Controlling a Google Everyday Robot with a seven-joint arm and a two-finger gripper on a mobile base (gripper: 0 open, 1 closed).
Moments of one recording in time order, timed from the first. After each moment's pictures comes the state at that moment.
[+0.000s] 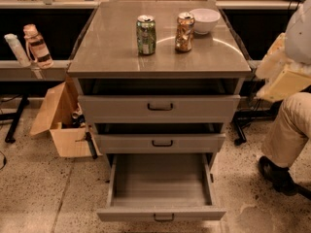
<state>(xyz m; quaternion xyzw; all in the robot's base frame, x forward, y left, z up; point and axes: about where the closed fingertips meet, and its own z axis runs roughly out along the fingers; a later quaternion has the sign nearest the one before) 0.437 -0.216 0.976 -0.61 0.78 -0.03 0.17</state>
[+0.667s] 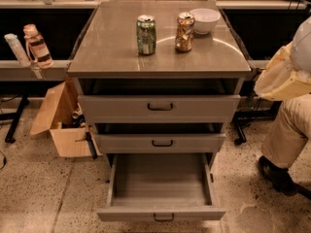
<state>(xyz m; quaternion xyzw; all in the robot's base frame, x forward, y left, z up) 0.429 -0.216 0.963 -0.66 0.73 0.03 0.20</state>
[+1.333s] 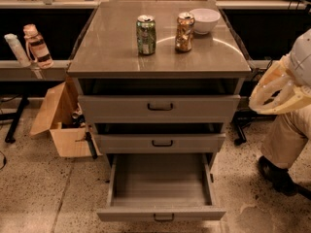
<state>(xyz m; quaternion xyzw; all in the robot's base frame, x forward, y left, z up) 0.405 -0.201 0.950 -0.76 0.60 0.09 0.22</state>
